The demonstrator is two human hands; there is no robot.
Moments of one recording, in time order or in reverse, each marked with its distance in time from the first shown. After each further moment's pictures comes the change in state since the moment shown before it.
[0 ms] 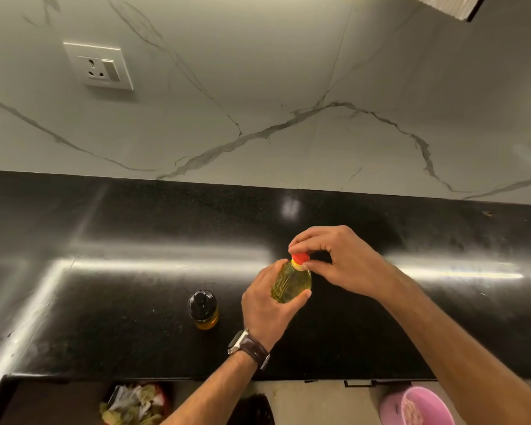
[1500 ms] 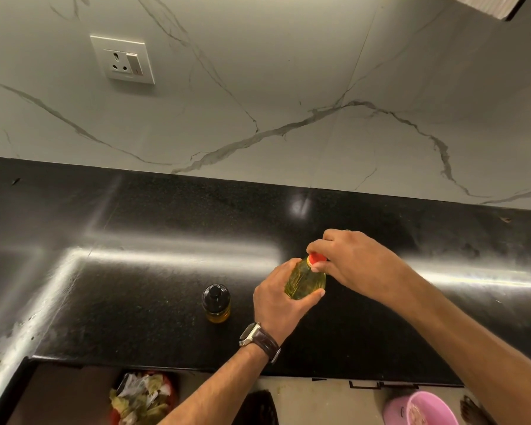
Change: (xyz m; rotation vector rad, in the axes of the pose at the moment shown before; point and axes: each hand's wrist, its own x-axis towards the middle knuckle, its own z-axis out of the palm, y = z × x) left_hand 0.003 -0.005 -0.005 0.069 -0.022 0.018; right_hand 0.012 -0.028 0.000 -0.496 -0.242 0.107
